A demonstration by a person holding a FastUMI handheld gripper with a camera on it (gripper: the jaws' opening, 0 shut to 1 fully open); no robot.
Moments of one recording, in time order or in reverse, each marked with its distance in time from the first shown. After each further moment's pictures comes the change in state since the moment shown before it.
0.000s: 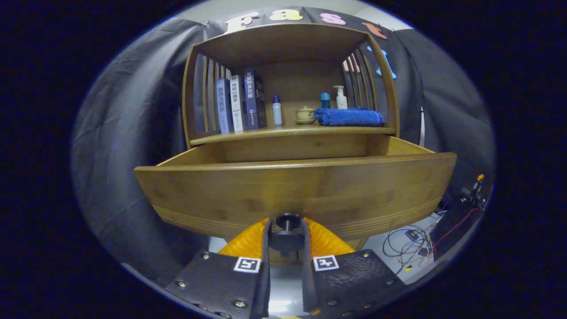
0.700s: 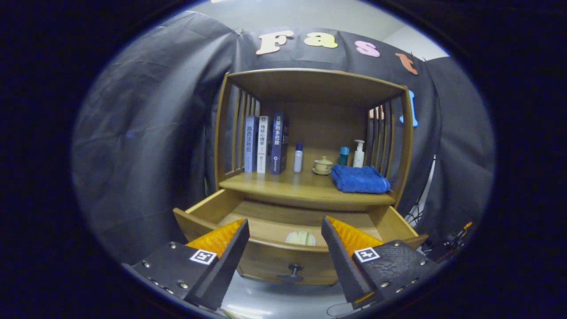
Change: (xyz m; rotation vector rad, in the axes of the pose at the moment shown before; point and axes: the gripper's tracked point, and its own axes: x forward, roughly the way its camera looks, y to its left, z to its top) arm -0.053 0.053 0.150 -0.137 -0.124 0.115
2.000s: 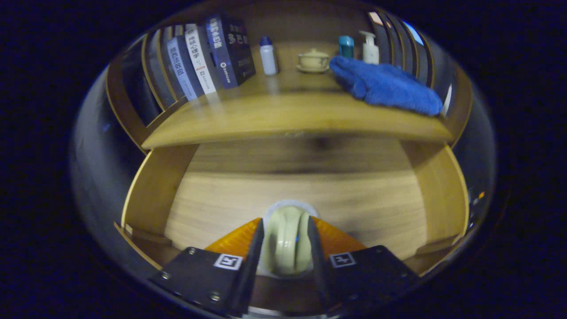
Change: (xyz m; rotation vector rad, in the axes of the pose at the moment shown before) arm 0.135 -0.048 -0.135 0.206 0.758 -0.062
